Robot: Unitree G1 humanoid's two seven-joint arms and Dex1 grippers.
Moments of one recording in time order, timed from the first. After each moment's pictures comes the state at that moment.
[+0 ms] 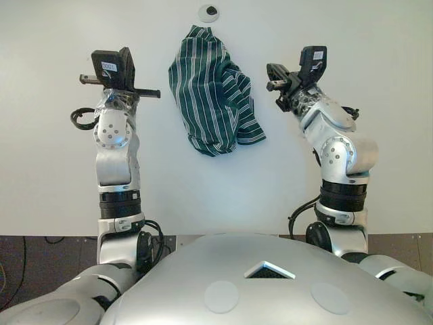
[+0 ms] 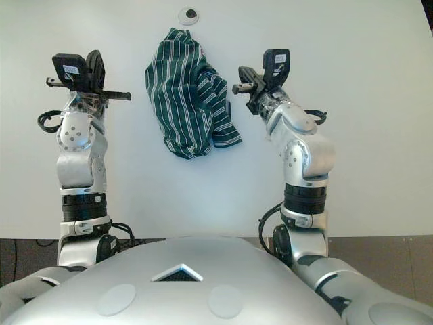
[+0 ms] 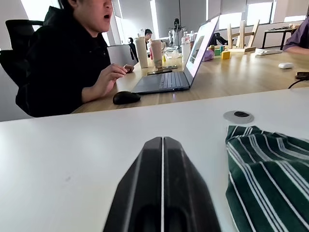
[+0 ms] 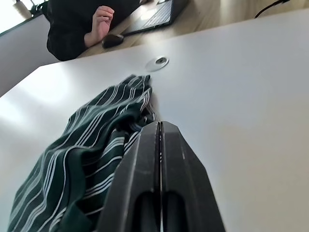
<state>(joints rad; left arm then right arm) -0.11 0.19 0.12 -0.04 -0.03 0.19 -0.10 -0.21 -0.05 -0.04 -0.21 0.36 0.79 0.19</state>
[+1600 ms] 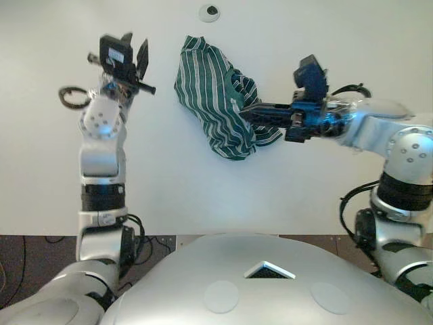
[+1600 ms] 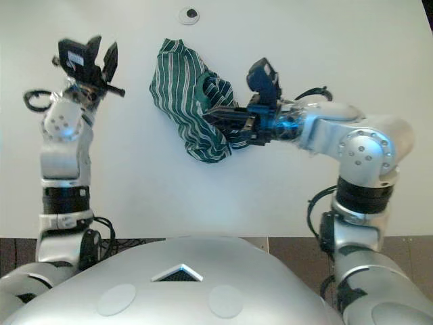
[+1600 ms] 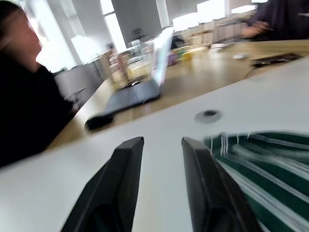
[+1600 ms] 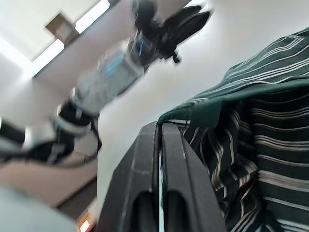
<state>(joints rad) -0.26 0.39 0.03 0.01 -0.02 0.17 -0.37 -0.31 -0.52 -0.05 -0.45 0.92 1.27 0.73</state>
